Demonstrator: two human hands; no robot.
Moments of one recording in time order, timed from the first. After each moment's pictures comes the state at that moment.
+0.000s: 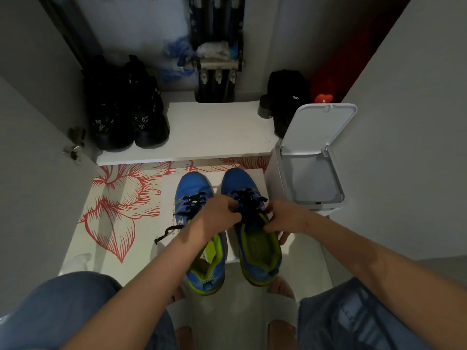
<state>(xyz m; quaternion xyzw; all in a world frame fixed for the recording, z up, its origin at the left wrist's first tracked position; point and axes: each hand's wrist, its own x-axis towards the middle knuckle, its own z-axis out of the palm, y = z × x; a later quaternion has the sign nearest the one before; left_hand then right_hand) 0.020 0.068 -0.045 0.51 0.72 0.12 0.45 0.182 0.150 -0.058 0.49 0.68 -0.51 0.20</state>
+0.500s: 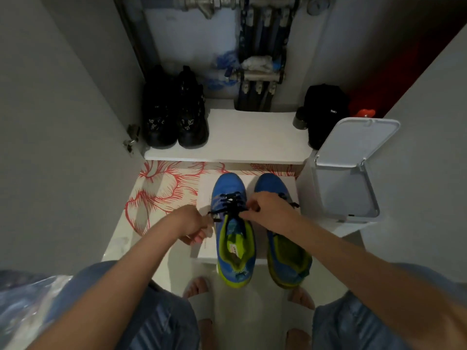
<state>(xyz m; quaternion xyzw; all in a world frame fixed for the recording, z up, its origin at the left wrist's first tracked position) -0.065 -0.003 -0.023 0.25 0.80 0.07 0.53 0.097 0.099 -0.028 0.38 0.84 -0.37 0.08</state>
